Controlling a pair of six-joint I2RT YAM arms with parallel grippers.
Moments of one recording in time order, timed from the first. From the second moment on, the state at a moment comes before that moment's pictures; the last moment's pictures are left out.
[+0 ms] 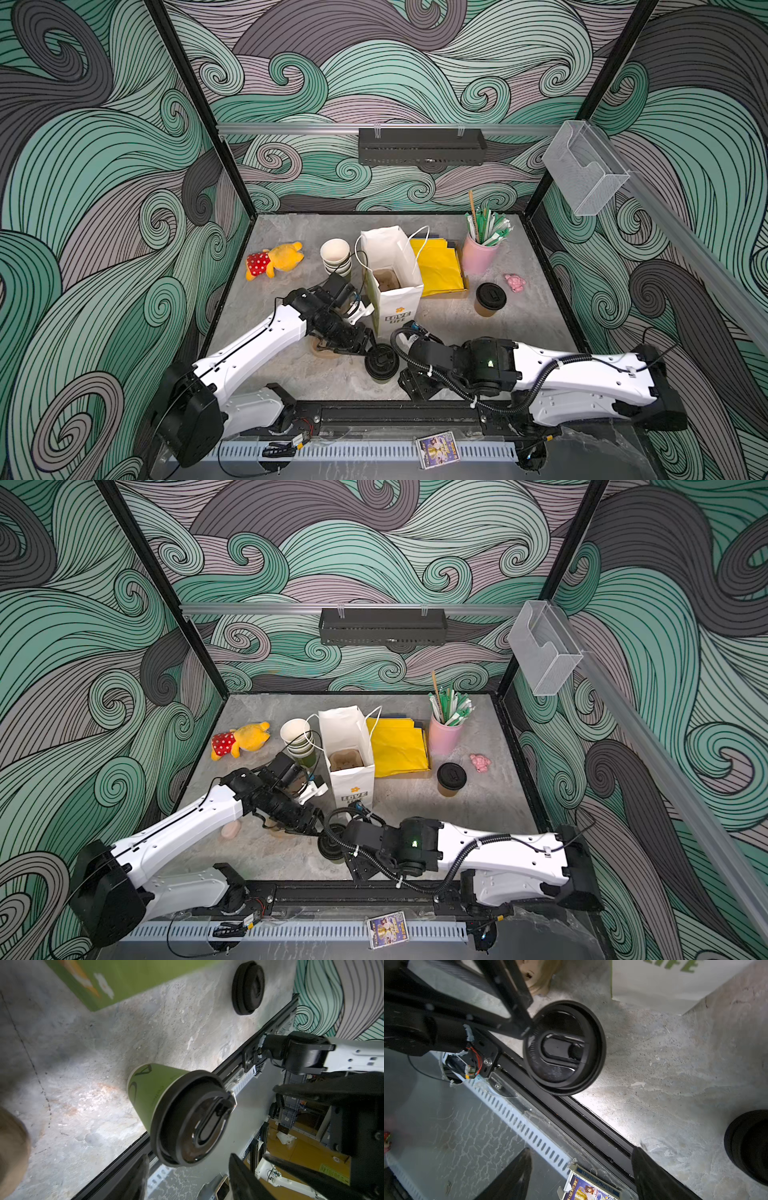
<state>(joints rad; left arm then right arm) -0.62 1.18 0.90 -0.97 0.67 -0.34 1.40 1.20 1.05 -0.91 0.11 0.75</state>
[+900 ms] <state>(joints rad) -0.62 0.55 0.97 -1.13 -0.24 -0.83 1.21 1.64 1.46 -1.10 -0.14 -0.46</state>
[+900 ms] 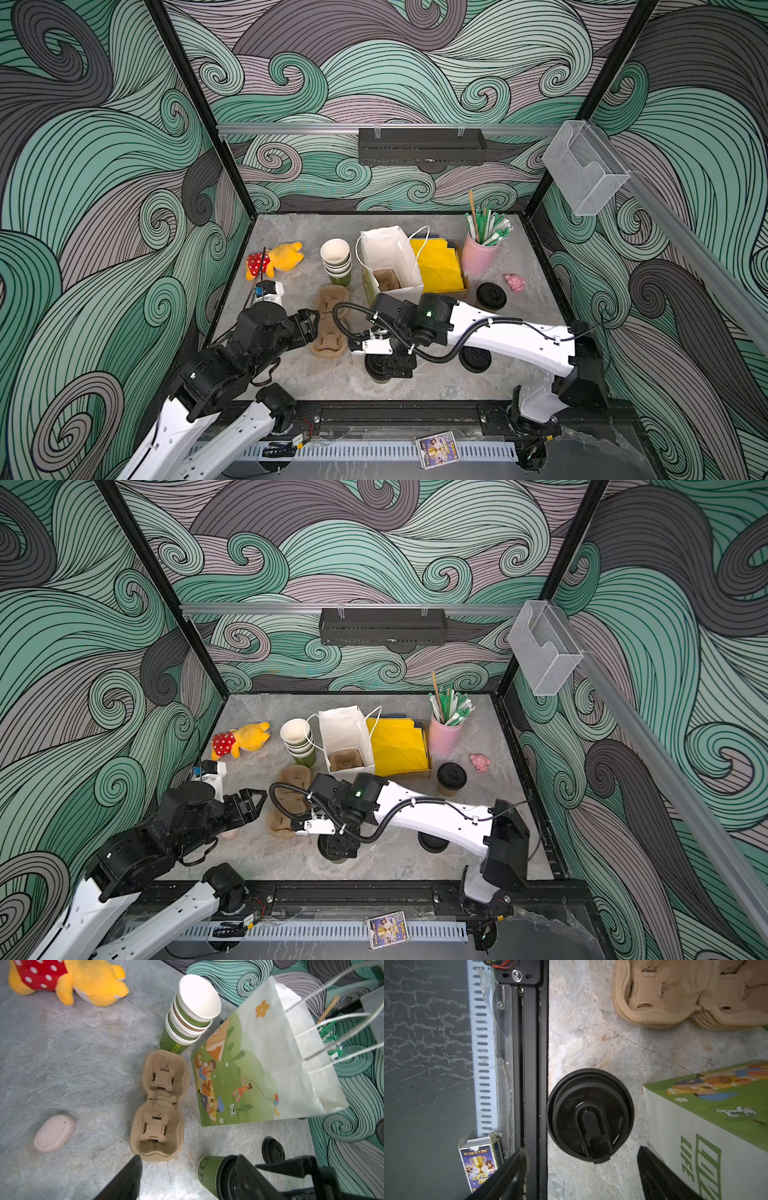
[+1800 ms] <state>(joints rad) -0.62 0.47 0.91 -1.14 -0.39 -1.00 1.20 1.77 1.55 -1.15 -0.16 -0.55</state>
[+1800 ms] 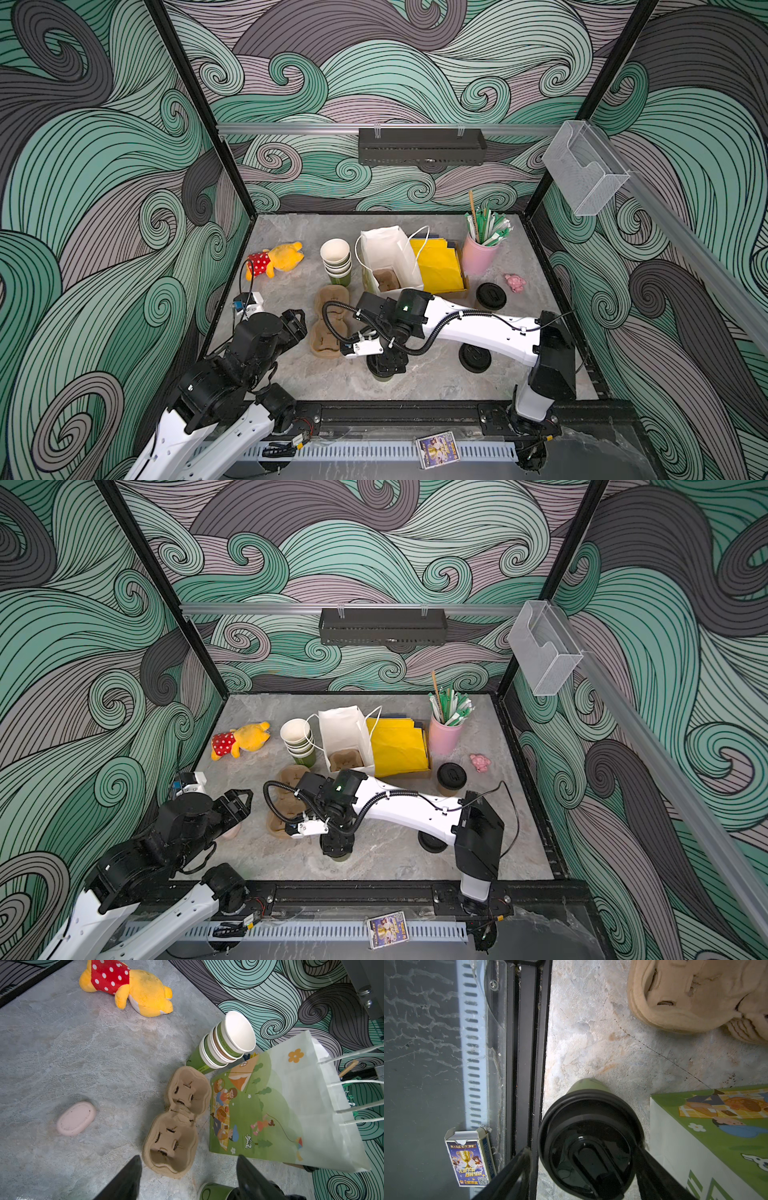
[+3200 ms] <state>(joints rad) -0.62 0.47 0.91 -1.14 -0.40 -1.00 1.21 1.78 1.52 -1.14 -0.09 -0.60</state>
